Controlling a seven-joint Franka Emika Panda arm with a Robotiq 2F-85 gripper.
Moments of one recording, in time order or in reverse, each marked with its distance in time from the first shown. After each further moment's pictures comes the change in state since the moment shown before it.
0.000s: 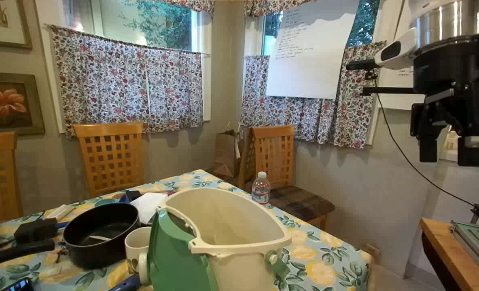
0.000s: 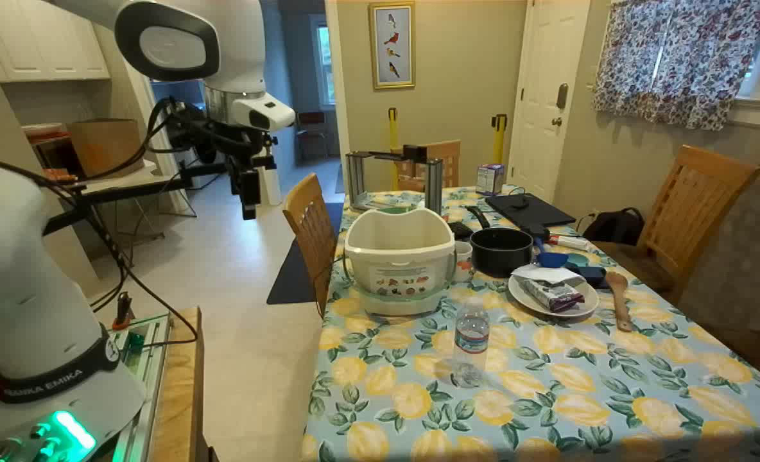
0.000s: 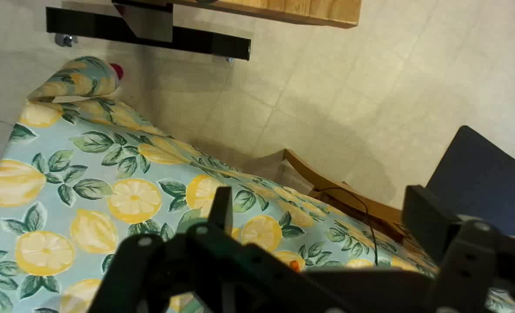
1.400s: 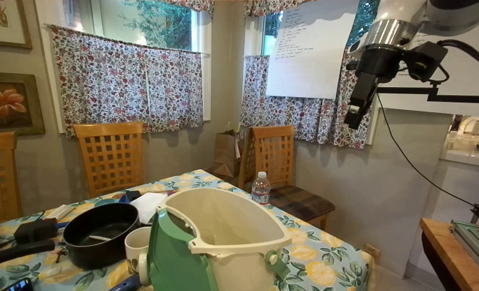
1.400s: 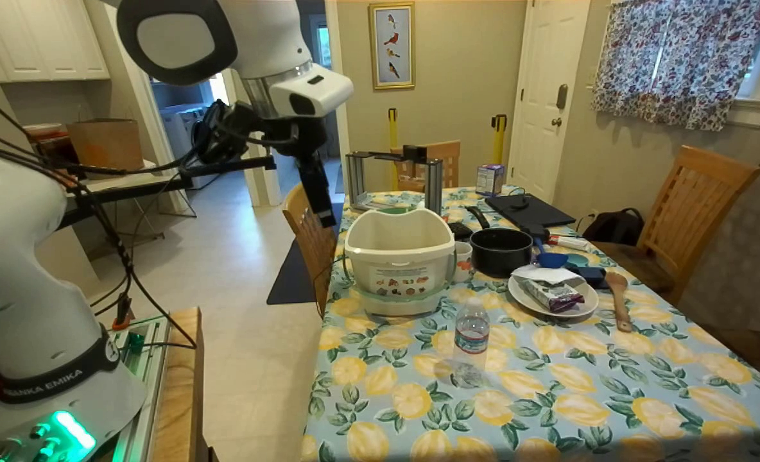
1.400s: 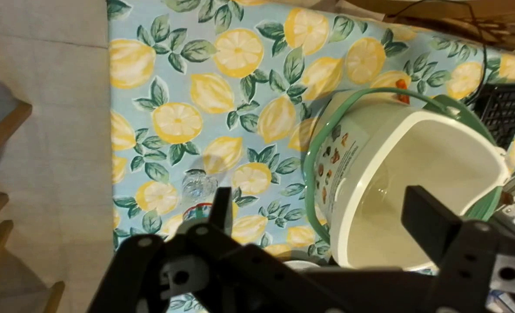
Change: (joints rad) arm -0.255 0.103 -0.131 0.063 -0.083 0.336 -0.032
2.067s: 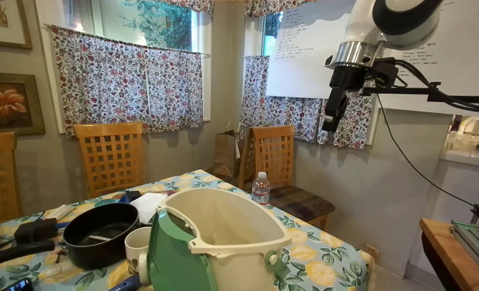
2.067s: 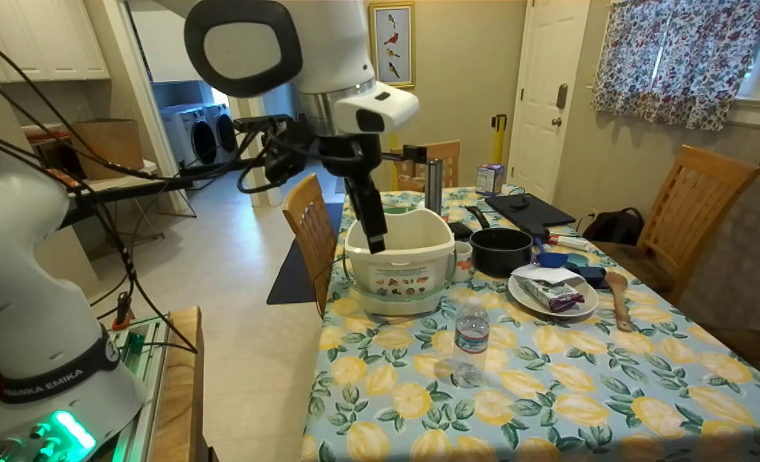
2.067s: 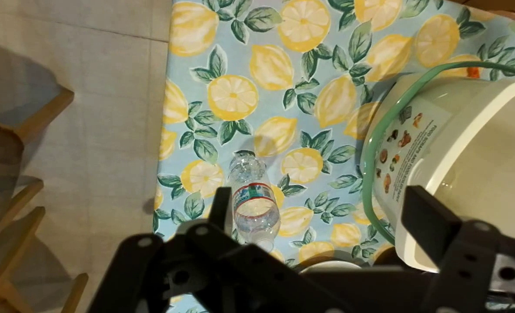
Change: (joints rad) arm -0.030 0.254 -0.075 0.172 -0.072 0.027 -0.108
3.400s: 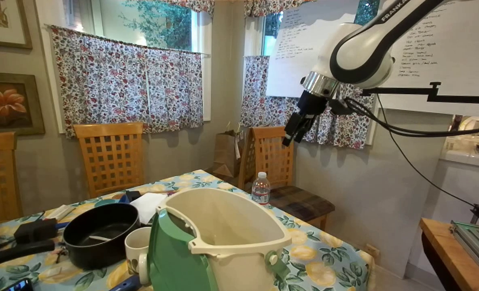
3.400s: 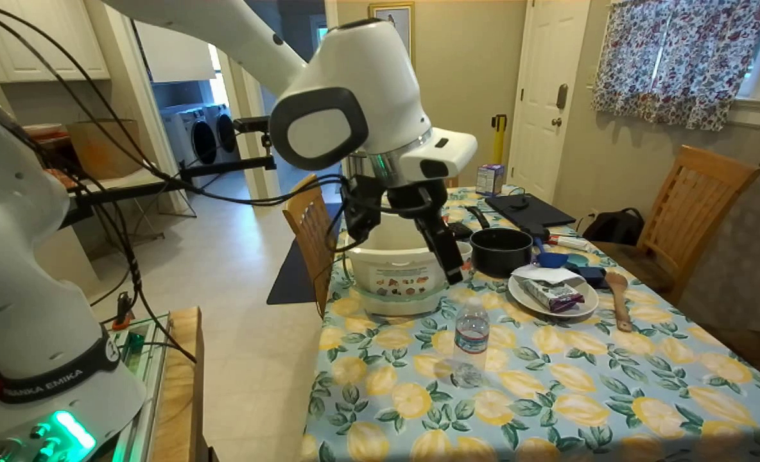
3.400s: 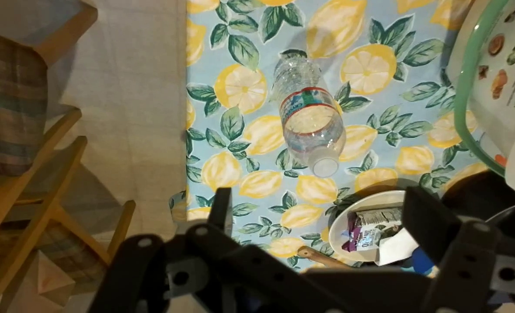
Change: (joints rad) arm 0.000 0.329 0.010 0.101 0.015 0.440 0.036
